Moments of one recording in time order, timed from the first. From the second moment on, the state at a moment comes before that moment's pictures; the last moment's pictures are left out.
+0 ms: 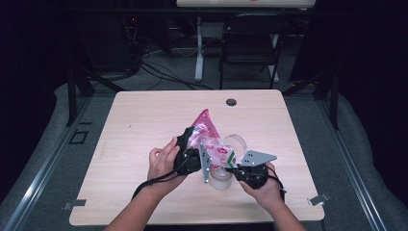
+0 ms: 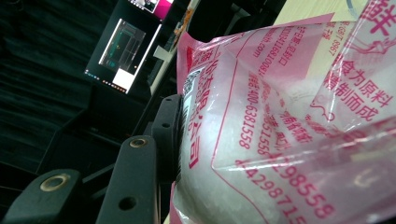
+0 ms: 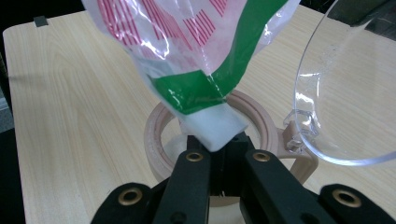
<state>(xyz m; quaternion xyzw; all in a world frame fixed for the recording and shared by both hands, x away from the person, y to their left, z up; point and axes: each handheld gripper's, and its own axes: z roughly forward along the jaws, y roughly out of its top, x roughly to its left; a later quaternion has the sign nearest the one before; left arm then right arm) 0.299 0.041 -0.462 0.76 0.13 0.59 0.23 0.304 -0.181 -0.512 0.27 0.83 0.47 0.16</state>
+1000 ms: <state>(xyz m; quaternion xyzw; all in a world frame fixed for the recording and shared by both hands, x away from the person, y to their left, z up) 0.299 0.038 -0.459 0.76 0.12 0.60 0.23 0.303 -0.181 -0.512 0.27 0.82 0.47 0.16</state>
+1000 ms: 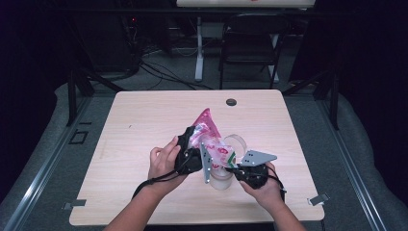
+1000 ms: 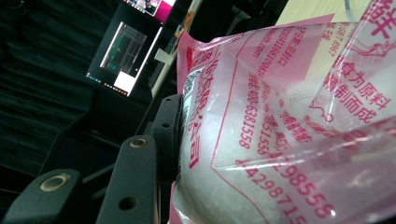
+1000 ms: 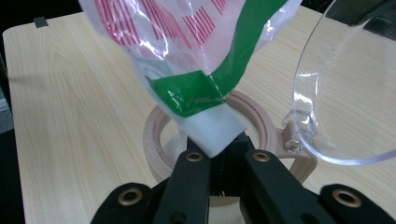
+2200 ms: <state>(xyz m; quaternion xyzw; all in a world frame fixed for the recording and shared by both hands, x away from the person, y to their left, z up) 0.302 0.049 -0.466 0.77 0.14 0.58 0.22 0.302 -0.179 -0.511 0.27 0.82 0.47 0.16</state>
